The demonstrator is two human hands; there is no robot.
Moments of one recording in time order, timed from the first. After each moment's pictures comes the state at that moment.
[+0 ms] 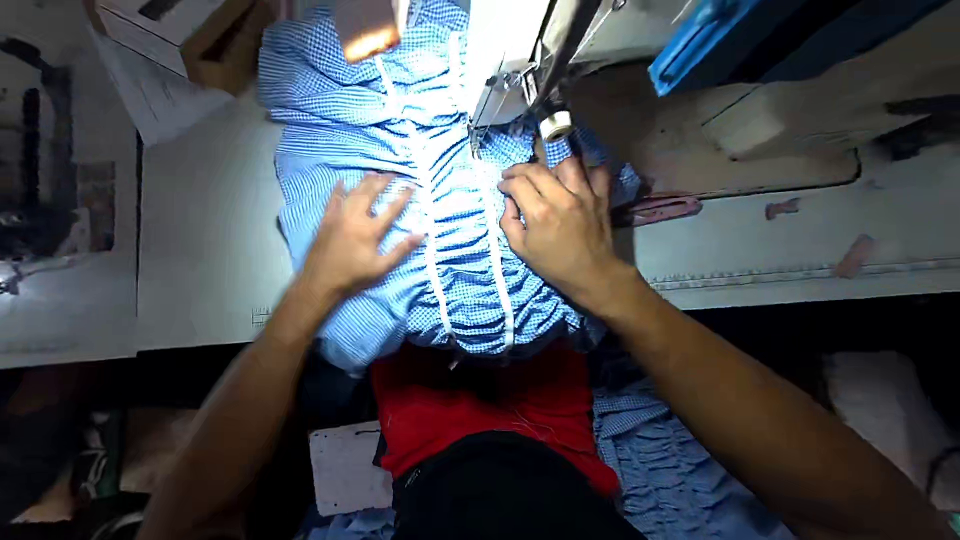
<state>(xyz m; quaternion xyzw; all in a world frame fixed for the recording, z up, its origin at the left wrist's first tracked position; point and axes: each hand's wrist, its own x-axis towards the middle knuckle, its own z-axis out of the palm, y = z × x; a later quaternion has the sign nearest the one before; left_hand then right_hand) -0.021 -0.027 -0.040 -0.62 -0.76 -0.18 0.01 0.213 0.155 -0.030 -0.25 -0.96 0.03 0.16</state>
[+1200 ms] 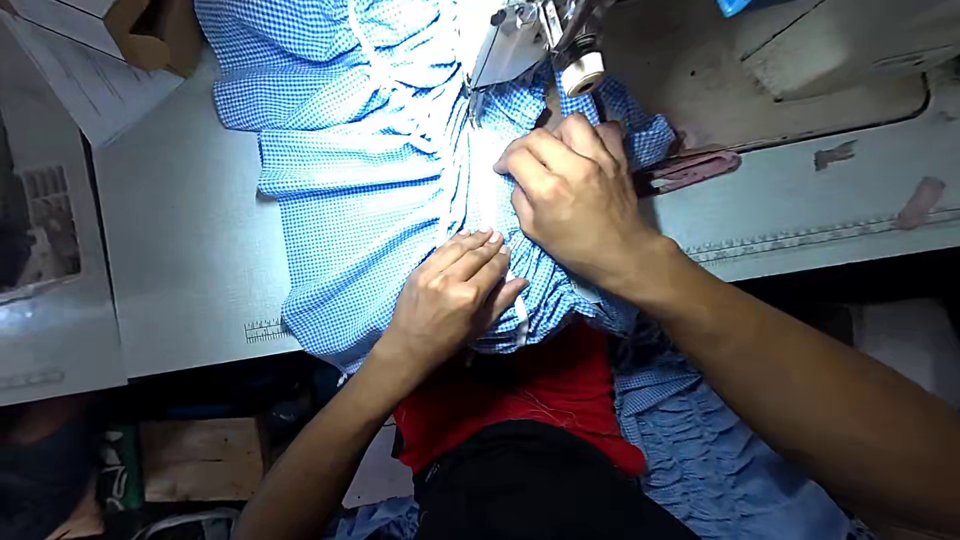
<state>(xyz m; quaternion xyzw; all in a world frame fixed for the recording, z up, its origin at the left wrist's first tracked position) 0.102 -0.022 -0.041 -0.69 -0.66 -0.30 -0.04 0.209 0.151 -0.019 -0.21 -0.97 0.05 0.12</state>
